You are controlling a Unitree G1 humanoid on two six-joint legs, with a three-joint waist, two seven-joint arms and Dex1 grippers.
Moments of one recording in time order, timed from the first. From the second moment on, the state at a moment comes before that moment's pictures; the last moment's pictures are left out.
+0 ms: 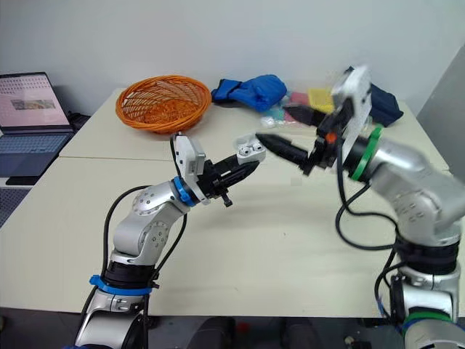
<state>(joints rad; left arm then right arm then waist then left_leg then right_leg) -0.54 0.28 -0.04 -0.07 -0.43 0.28 -0.82 -0.82 -0.60 -0.16 -0.33 0.84 0.90 0.64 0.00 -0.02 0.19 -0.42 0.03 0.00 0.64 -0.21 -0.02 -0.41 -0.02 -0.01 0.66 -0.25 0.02</state>
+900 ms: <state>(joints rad) -0.54 0.28 -0.08 -0.07 -0.42 0.25 -0.83 -1.04 -0.49 0.10 0.12 0.50 0.90 0.79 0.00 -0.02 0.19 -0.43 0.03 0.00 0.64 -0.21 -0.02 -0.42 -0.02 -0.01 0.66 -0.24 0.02</state>
